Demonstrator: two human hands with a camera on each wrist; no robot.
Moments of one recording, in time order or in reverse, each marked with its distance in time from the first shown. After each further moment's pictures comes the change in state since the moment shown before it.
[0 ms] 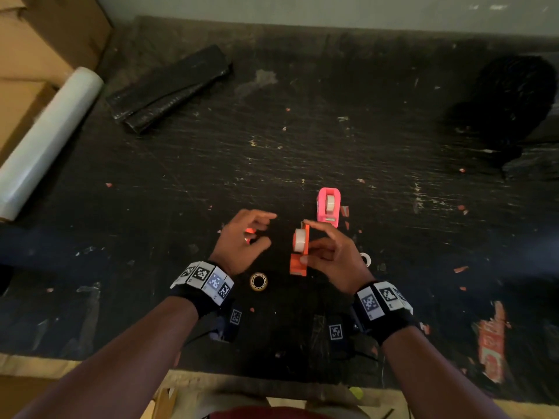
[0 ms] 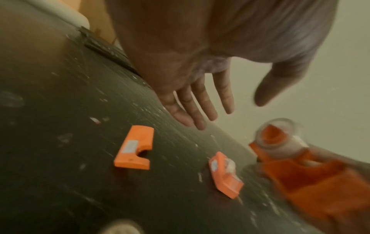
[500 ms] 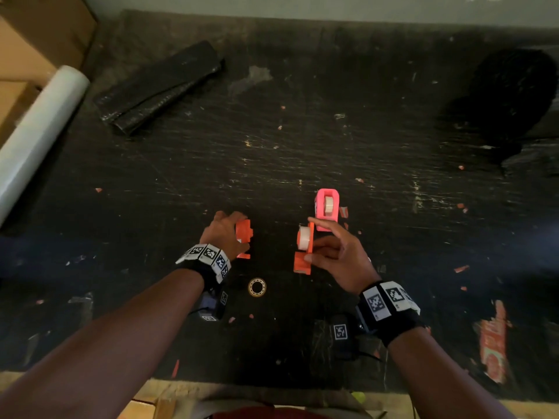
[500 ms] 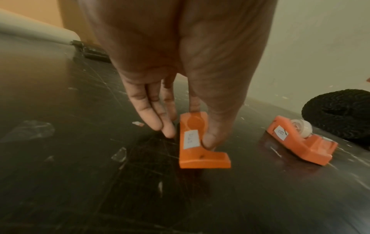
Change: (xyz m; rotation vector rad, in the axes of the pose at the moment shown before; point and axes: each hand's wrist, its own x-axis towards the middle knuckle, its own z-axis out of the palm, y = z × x) left_hand 0.046 -0.044 -0.012 0.571 -0.128 -0.401; right_hand 0.006 -0.005 -0.010 0.004 0.041 -0.006
